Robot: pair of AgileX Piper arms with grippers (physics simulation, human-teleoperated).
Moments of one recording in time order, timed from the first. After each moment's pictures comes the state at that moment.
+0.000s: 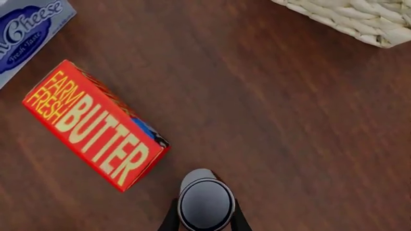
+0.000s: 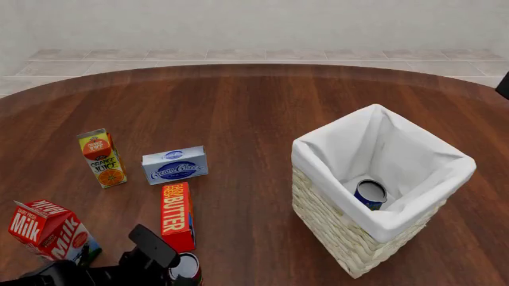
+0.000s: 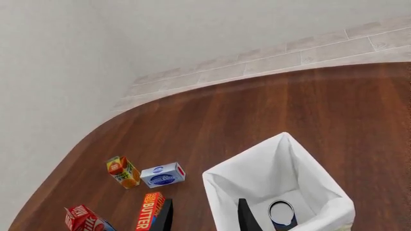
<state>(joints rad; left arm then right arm) -0.73 1.21 -0.29 0.11 -0.14 0.34 0.57 -1.13 0.78 0.38</state>
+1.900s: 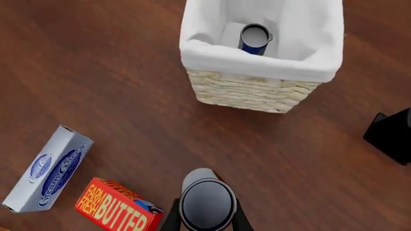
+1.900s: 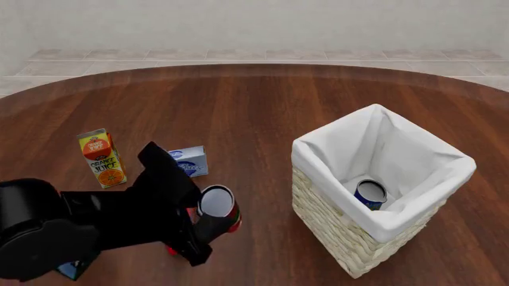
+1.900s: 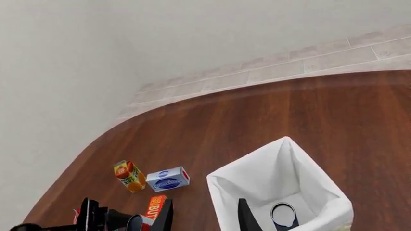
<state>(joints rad) -0.85 1.08 -0.81 0.52 0.02 0.35 0.54 -1.17 0.82 0.39</state>
